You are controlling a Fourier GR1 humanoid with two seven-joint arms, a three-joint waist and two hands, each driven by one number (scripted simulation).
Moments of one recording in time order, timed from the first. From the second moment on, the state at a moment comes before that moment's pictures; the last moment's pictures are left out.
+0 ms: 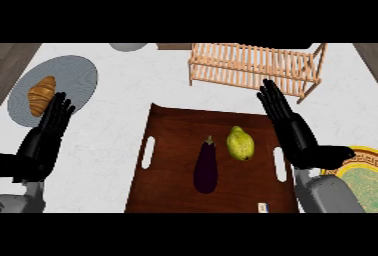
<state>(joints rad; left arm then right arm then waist) -0.07 0.46 -0.11 -1.45 0.35 0.14 -0.17 -0.22 -0.27 0.28 -1.51 -0.30 -0.08 -0.16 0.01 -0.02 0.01</state>
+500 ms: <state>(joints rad) 0.02 0.43 -0.12 -1.35 0.39 0.17 0.02 -0.08 -0.48 0.18 -1.50 0.01 -0.41 0.14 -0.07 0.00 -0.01</state>
